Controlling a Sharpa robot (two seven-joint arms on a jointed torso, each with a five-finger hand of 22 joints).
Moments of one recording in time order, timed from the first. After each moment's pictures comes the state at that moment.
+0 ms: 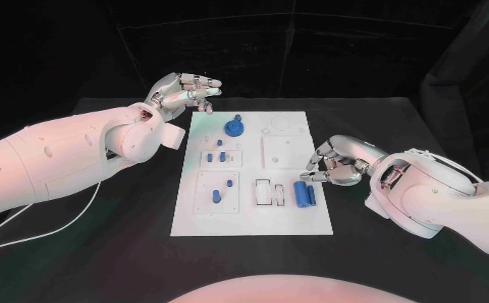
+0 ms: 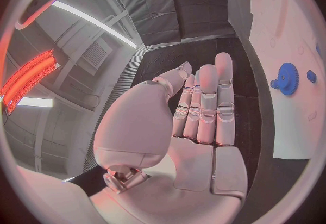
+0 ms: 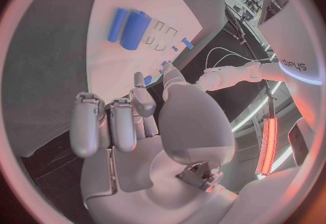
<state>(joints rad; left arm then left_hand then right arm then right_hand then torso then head) 1.26 -0.83 -0.11 1.37 -0.06 -0.13 0.43 1.33 -0.07 0.42 -0.09 0.05 1.01 0.17 0.19 0.08 1.04 0.10 0.36 0.10 1.18 0.02 0.99 0.57 0.18 1.14 0.12 0.65 0.69 1.12 -1.10 -0.08 1.92 -1.34 -0.35 -0.35 1.20 -0.09 -0.05 0.22 0.24 1.02 0.10 0.27 0.16 1.37 0.01 1.17 1.06 1.47 -0.05 1.45 1.31 0.07 1.46 0.05 1.43 1.31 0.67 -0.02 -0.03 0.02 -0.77</state>
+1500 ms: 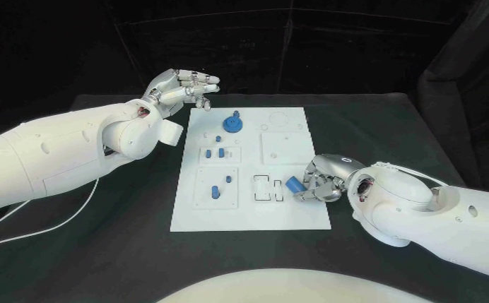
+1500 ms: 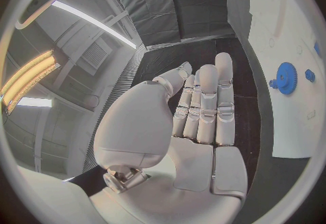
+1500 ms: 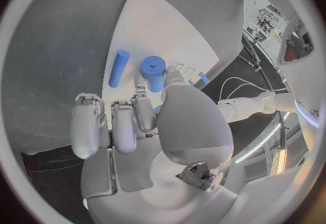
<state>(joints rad) 1.26 -0.84 -0.12 1.37 -0.06 -0.12 0.43 1.33 -0.07 0.42 -0.09 0.05 1.01 0.17 0.19 0.08 1.04 0.10 0.36 0.10 1.18 0.02 0.99 0.57 0.18 1.14 0.12 0.65 0.69 1.03 -0.98 -0.08 1.87 -1.55 -0.22 -0.57 1.24 -0.06 -0.16 0.28 0.26 0.98 0.09 0.34 0.22 1.42 0.01 1.34 1.30 1.47 -0.05 1.49 1.31 0.05 1.46 0.05 1.46 1.31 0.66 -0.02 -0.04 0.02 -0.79</state>
